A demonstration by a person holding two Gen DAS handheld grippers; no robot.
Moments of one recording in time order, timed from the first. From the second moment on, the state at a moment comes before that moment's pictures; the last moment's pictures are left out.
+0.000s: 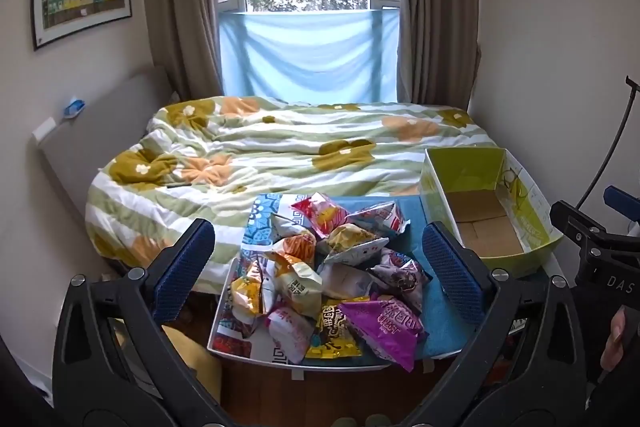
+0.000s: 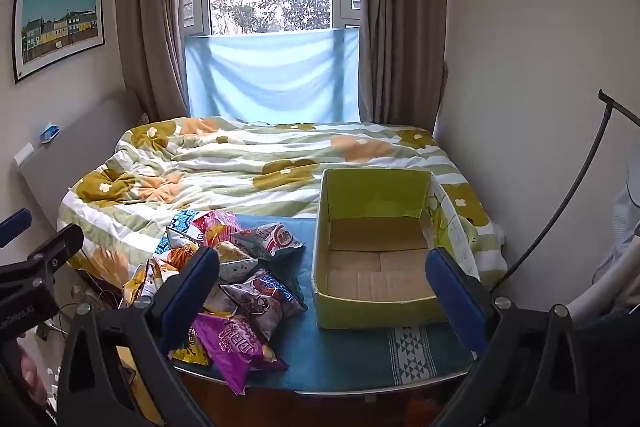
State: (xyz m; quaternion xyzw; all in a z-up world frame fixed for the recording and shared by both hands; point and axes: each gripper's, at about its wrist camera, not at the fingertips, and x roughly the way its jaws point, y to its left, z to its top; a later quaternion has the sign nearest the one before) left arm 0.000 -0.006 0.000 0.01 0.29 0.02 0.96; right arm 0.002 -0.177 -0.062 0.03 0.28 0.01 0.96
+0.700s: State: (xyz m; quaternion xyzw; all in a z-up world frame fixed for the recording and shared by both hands) left arm 0.001 -0.017 0.001 0.01 0.29 0.02 0.96; right arm 0.006 -0.180 -0.064 0.03 0.29 0.01 0.96
